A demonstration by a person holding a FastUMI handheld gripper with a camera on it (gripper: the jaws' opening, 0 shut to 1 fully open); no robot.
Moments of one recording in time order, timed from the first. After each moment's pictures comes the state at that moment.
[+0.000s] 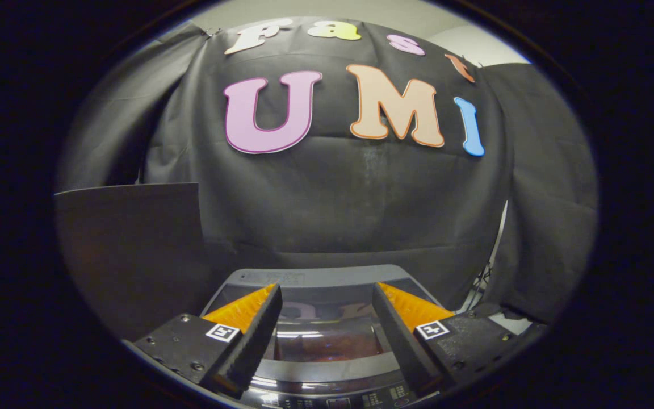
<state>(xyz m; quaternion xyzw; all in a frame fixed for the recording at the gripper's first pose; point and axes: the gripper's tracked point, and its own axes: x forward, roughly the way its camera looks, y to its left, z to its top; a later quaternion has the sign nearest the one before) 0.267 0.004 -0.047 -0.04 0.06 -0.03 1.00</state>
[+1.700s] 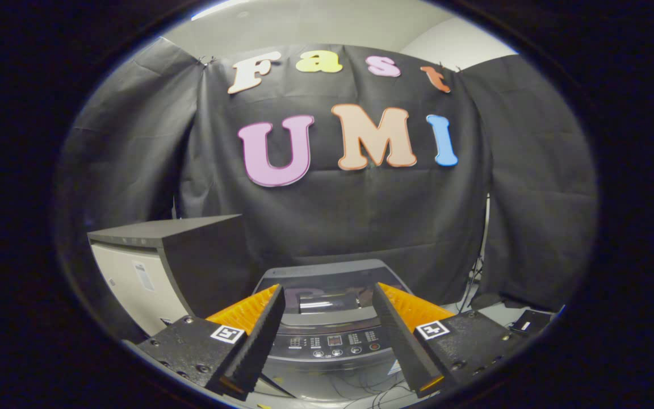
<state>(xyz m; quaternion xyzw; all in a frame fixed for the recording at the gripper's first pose) 0.081 -0.007 0.026 0.00 0.01 -0.02 1.00</state>
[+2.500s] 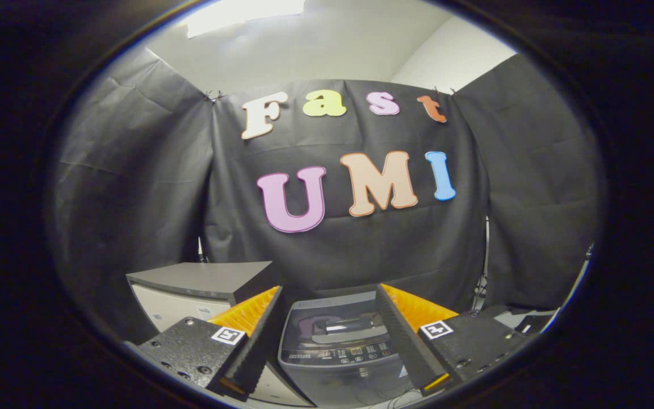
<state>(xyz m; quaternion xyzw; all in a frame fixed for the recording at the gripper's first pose) 0.002 0.031 0.105 0.03 -0.05 0.00 1.00</state>
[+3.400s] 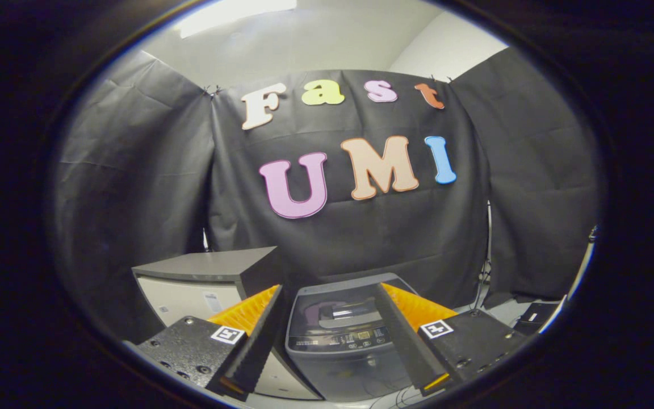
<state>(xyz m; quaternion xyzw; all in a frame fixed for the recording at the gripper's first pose) -0.004 0.041 0.081 0.04 -0.02 0.01 1.00</state>
